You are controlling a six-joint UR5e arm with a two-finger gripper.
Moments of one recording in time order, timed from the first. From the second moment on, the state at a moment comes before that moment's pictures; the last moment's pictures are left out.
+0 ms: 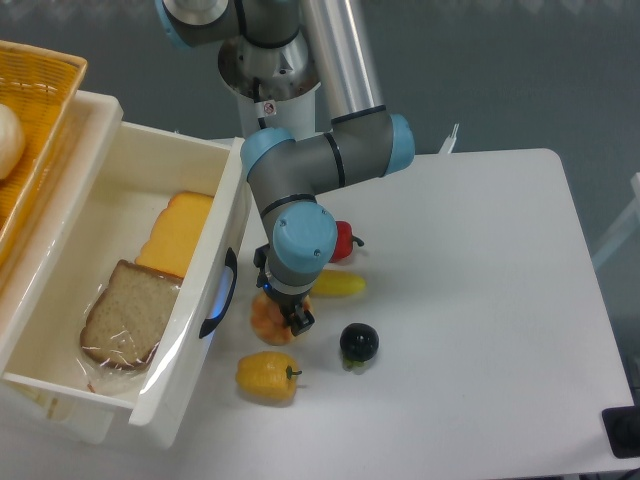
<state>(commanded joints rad) 2.34 -2.02 -1.76 -1.09 1.45 1.39</state>
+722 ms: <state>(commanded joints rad) 2.35 -2.02 -1.75 -1.10 1.44 1.39</state>
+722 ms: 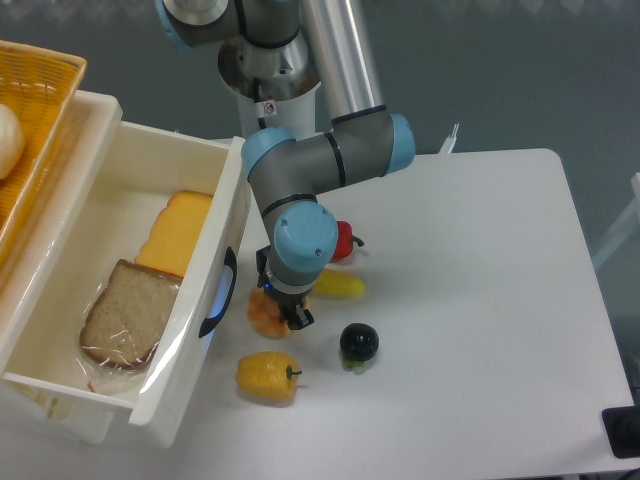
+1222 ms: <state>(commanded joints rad) 2.35 -2.01 -1.74 -1.10 1.44 1.38</state>
